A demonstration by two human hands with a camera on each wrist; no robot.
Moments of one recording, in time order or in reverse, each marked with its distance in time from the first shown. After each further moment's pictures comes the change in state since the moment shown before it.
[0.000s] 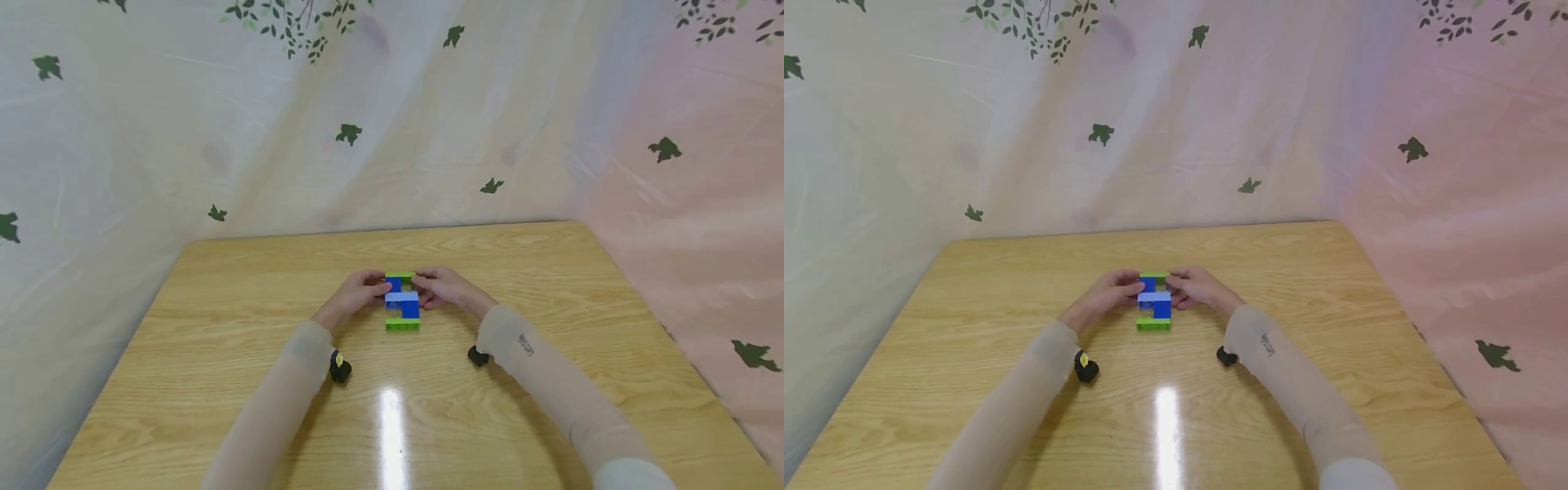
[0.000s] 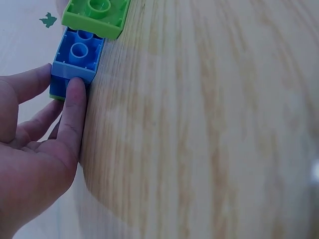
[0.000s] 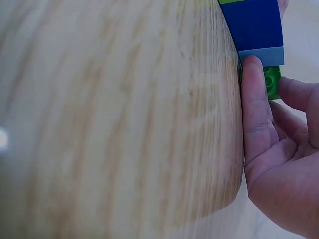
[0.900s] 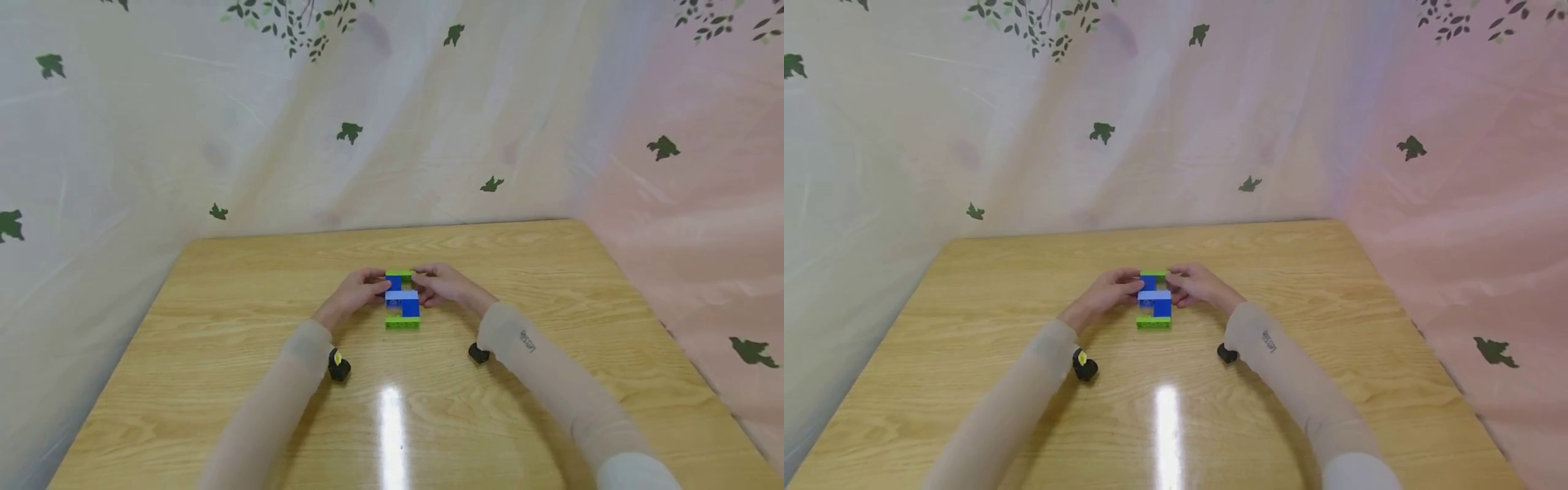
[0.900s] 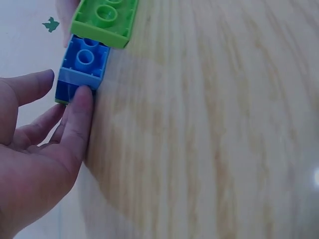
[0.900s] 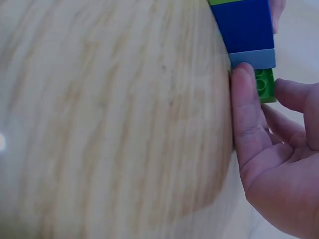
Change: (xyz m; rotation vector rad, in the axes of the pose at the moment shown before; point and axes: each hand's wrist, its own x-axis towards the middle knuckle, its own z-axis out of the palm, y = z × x) left_hand -0.004 0.001 0.000 -0.001 0.013 -0.007; right_hand -0.003 -0.004 0.001 -0.006 0.002 0.000
